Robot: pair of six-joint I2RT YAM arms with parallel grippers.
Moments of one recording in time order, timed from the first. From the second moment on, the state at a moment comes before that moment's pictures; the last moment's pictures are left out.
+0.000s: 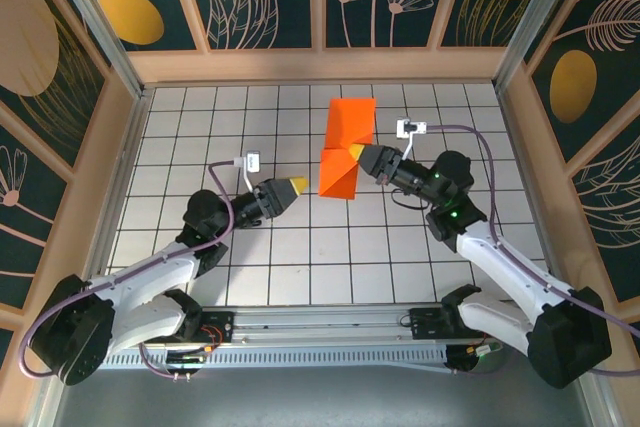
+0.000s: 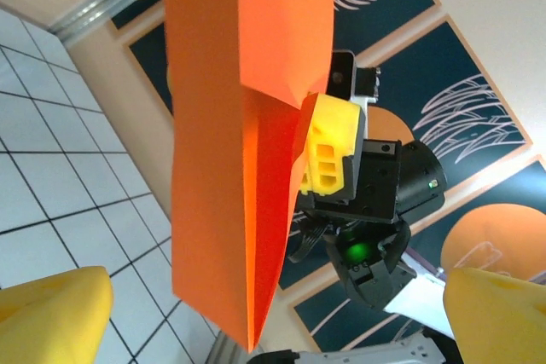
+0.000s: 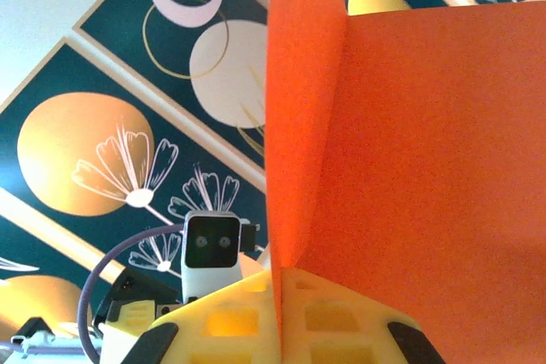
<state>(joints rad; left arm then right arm) -0.65 1.09 0.41 0.91 0.53 -1.15 0.50 1.03 0.64 0.54 -0.61 0.94</state>
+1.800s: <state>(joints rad) -0.84 1.31 1.06 -0.54 -0.14 -0.59 0.52 0.94 0.73 -0.40 0.22 0.60</state>
